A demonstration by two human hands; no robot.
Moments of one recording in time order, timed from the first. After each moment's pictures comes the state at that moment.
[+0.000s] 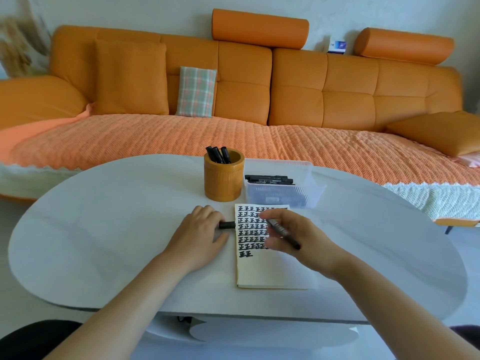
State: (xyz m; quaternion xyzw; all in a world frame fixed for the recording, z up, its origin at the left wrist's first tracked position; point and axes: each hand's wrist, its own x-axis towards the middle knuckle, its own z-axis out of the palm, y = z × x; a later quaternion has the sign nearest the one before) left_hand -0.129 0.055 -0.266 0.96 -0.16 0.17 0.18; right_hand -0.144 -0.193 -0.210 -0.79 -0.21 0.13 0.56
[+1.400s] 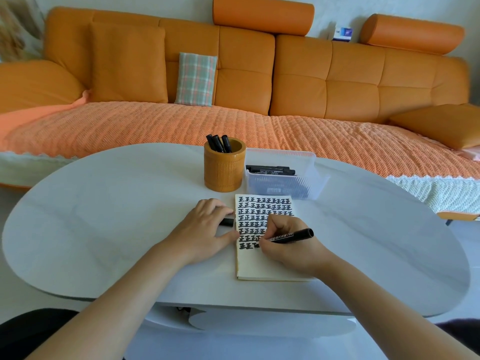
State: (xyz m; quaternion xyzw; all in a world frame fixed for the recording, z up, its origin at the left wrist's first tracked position) left_hand -0.131 0.053 -0.266 0.96 -0.18 0.06 0.19; right_hand -0.143 -0.179 -0.242 -0.82 -0.20 0.07 0.54
